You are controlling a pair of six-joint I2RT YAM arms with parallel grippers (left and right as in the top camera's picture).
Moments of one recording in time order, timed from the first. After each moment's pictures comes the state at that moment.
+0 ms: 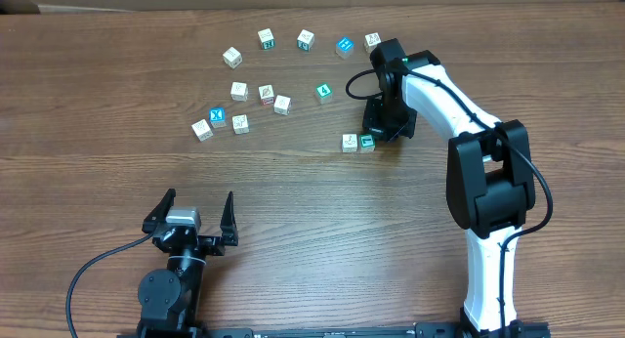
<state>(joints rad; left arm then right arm) -0.10 0.01 0.01 -0.08 -0.02 -0.05 0.29 2.27 1.78 -1.05 -0.09 0.51</state>
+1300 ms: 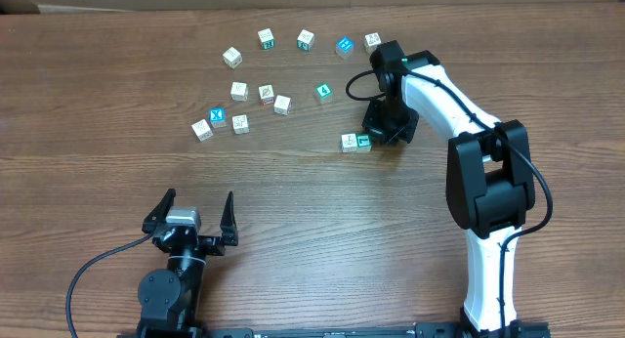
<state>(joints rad) -0.10 0.01 0.01 -0.08 -0.02 -0.05 0.29 2.27 1.78 -1.08 -0.10 0.65</state>
